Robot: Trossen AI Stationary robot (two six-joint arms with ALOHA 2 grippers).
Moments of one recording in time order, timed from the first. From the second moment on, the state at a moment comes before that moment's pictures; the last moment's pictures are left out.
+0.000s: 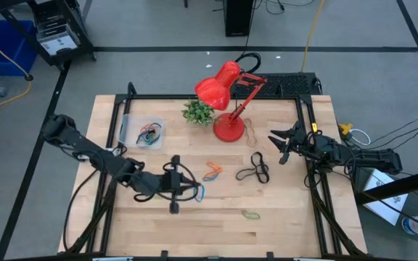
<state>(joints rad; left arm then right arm) -0.49 1.35 0.96 0.05 -0.53 -0.08 -0.08 0.08 0.01 0.07 0.37 0.04</state>
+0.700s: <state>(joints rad) -0.17 1.04 0.96 -1.20 -1.04 -0.93 -0.08 0.08 0.01 0.07 0.36 0.04</state>
